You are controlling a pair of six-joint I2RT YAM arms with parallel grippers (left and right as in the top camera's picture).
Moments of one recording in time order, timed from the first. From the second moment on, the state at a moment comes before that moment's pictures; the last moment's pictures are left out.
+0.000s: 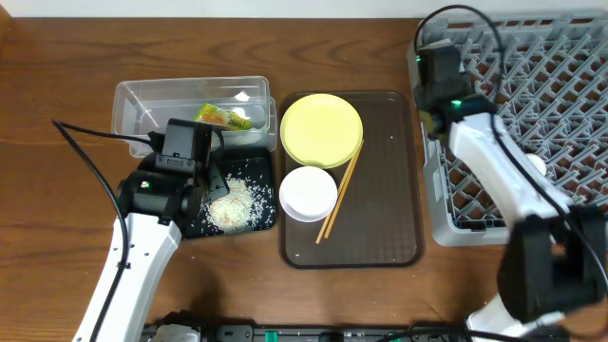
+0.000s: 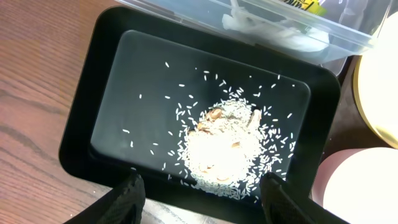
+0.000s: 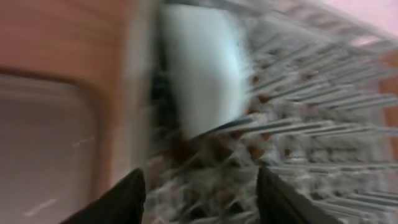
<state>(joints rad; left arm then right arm) -0.18 1.21 1.04 -1.00 -0.20 -0.56 0.24 1.74 1.34 -0.48 0.39 -0.09</state>
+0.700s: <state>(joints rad) -0.18 1.21 1.04 -1.00 -0.20 -0.56 0.59 1.92 1.29 -0.72 -0.26 0.20</state>
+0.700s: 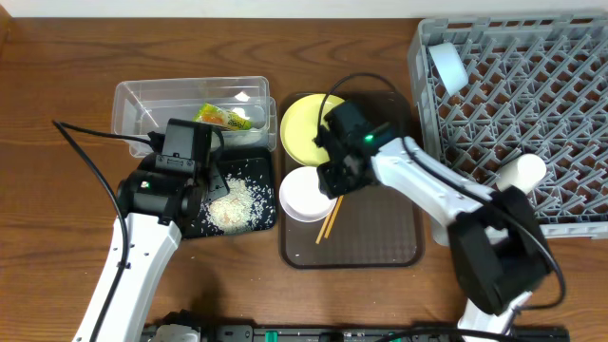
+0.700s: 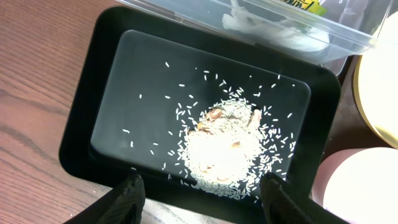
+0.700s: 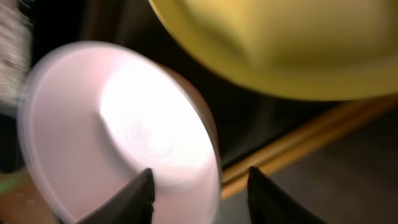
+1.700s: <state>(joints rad) -0.18 1.21 1.04 -1.00 -0.20 -0.56 0.04 1.67 1.46 -0.05 0.71 -0.13</state>
